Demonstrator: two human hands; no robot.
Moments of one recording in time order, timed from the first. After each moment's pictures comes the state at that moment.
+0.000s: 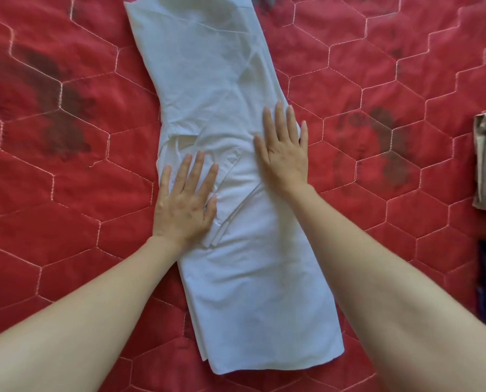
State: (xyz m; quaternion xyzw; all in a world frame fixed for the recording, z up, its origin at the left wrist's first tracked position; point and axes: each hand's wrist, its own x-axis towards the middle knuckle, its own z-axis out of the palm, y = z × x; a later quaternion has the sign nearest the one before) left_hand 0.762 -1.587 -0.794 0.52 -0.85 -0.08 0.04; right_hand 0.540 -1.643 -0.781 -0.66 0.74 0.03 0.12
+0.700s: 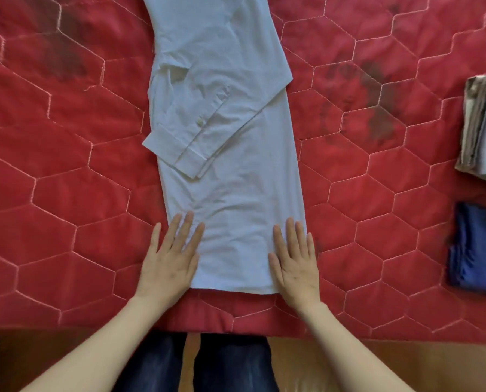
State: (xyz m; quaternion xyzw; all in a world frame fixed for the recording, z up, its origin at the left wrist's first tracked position) left_hand 0.783 -1.367 -0.774 0.51 -0.85 -0.14 -0.04; right_hand 0.514 -1.319 -0.763 -0.69 0.70 0.06 0.16
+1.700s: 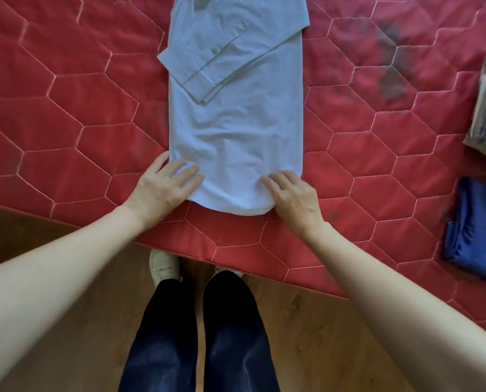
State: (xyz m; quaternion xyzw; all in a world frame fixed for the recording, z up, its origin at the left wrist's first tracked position) left_hand 0.780 -1.344 -0.744 0.40 -0.91 0.07 0.04; right_hand 0.493 -1.344 -0.731 -0.86 0.50 -0.06 0.03
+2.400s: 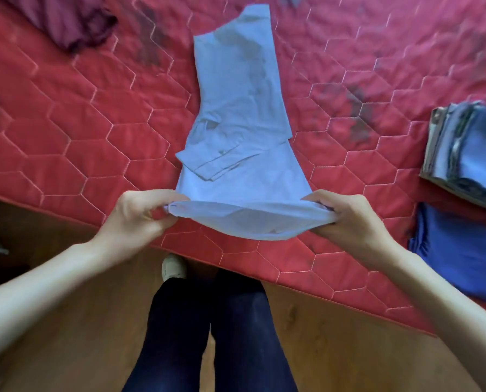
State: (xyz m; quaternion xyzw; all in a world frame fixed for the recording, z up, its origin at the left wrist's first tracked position) left_hand 0.794 -1.318 -0.532 0.58 -0.67 -0.41 0.23; right_hand 0.455 -1.350 -0.512 -0.71 0.57 -0.12 0.41
